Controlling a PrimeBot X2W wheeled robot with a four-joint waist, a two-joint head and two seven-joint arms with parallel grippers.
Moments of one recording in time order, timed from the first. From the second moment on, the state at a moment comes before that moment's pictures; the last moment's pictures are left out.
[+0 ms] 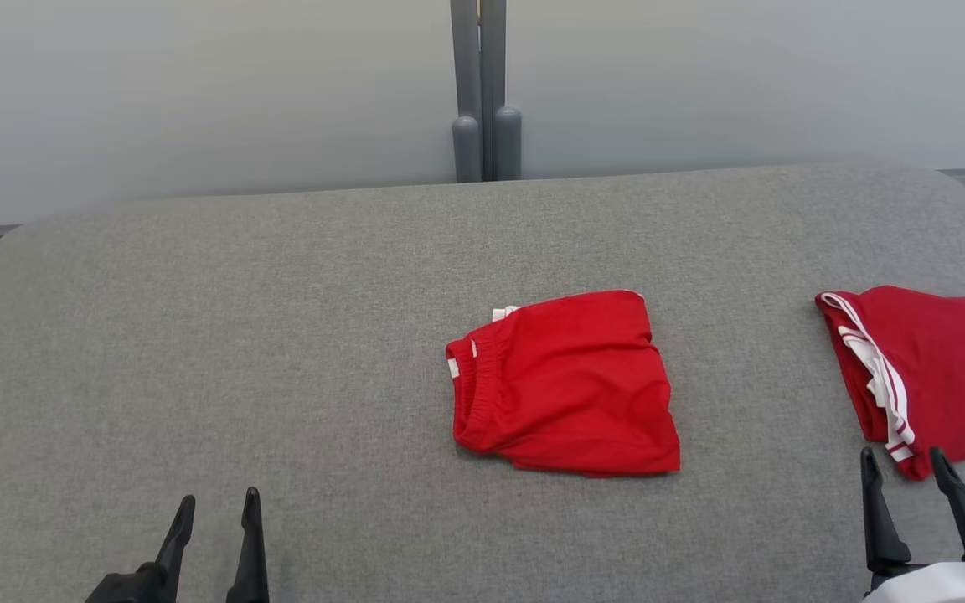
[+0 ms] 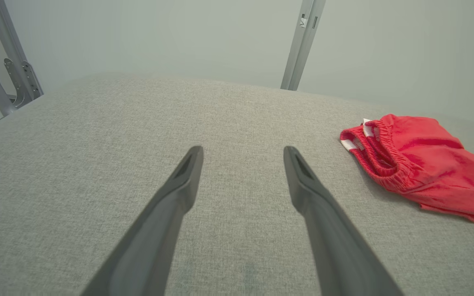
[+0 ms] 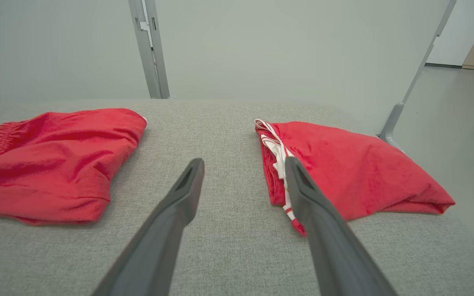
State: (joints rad) left arm 0.12 0.07 -0.01 0.23 -0.25 -0.13 -0.26; right arm 0.14 -0.12 -0.18 0.16 0.08 0.13 -0.26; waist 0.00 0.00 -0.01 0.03
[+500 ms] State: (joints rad) left arm 0.12 0.06 -0.01 0.23 -0.26 -0.13 -0.26; right arm 0.13 -0.12 -0.15 0.16 0.09 0.13 -0.26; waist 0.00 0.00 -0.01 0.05
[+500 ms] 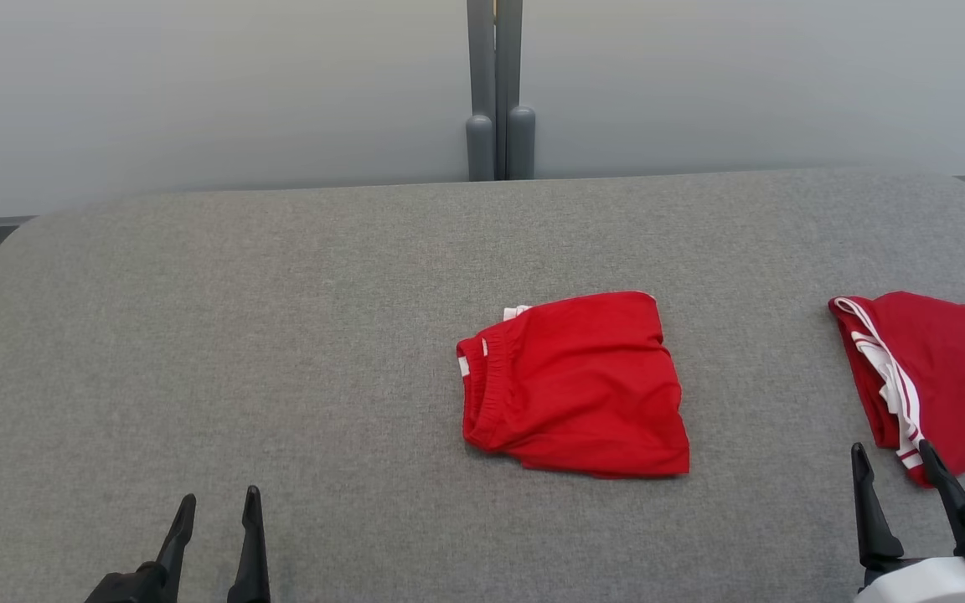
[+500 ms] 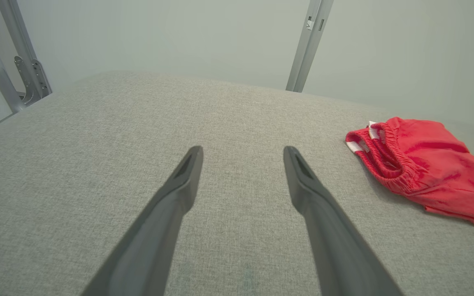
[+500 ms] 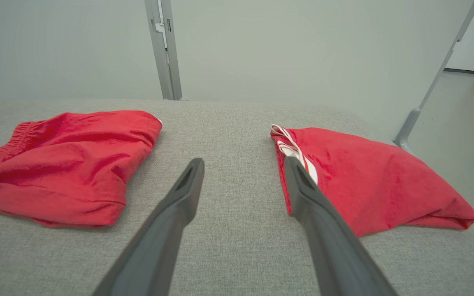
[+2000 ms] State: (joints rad) left arm -0.02 0.05 -0.11 0.20 -0.28 -0.13 -0.26; right arm -0.54 -0.17 0.09 0.50 0.39 0.13 0.70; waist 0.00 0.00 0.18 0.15
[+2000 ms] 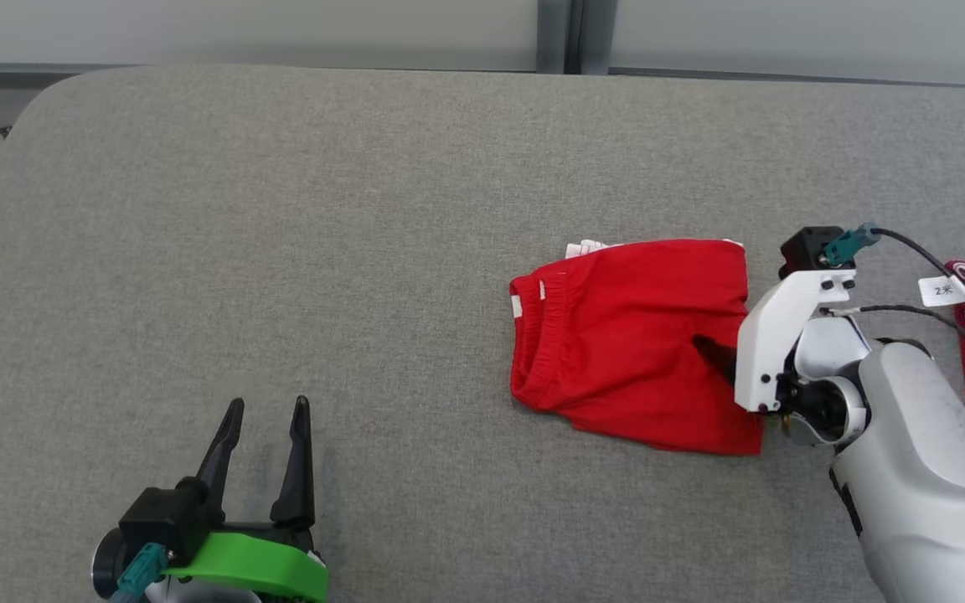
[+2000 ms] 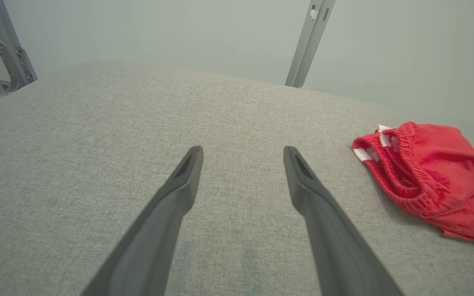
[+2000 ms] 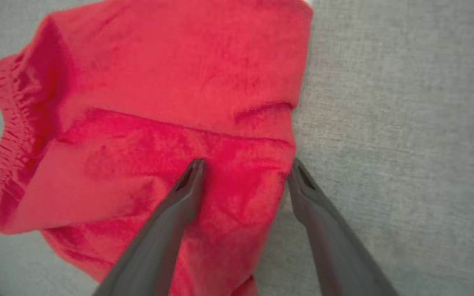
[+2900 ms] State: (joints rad) left arm -0.03 0.05 -0.09 0.15 -0.26 -0.13 -0.26; right arm -0.55 -0.22 0.26 0.46 0.52 0.13 0.56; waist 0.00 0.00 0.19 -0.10
